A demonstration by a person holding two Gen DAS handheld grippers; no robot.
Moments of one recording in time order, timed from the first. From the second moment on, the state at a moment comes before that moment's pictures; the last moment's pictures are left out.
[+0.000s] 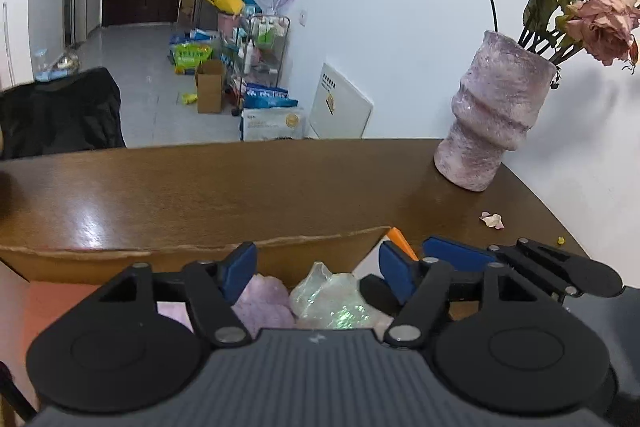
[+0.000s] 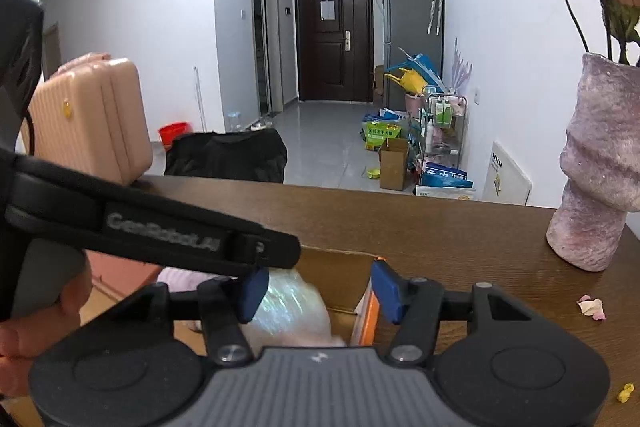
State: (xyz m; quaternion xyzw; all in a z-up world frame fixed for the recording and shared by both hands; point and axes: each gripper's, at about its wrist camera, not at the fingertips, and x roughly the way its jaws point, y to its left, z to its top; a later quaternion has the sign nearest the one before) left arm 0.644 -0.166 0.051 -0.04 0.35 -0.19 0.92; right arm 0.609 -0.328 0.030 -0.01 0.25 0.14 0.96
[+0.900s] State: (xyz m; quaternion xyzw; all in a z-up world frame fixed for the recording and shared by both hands) left arm 0.337 0.015 0.163 0.04 0.20 -0.01 0.98; right arm 0.383 -0.327 0.158 -0.03 0.17 0.17 0.97
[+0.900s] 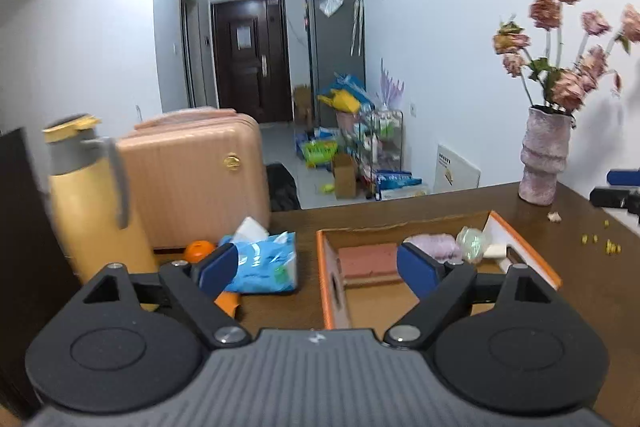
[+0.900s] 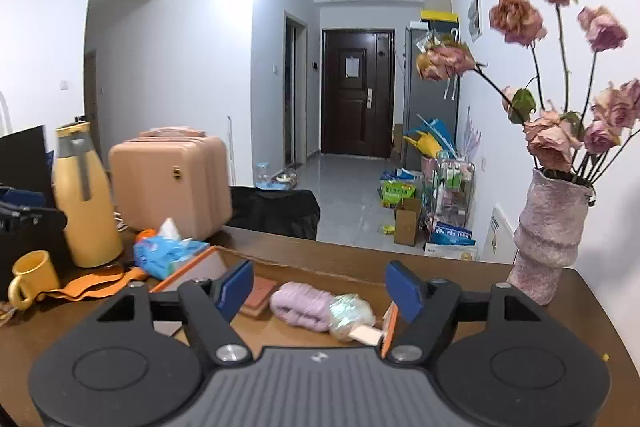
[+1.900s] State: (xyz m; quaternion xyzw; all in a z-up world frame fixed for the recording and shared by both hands) left arm 0.179 0.010 0.011 0.02 0.22 -0.02 0.98; right arm 0.170 -0.255 0.000 0.05 0.17 0.17 0.97
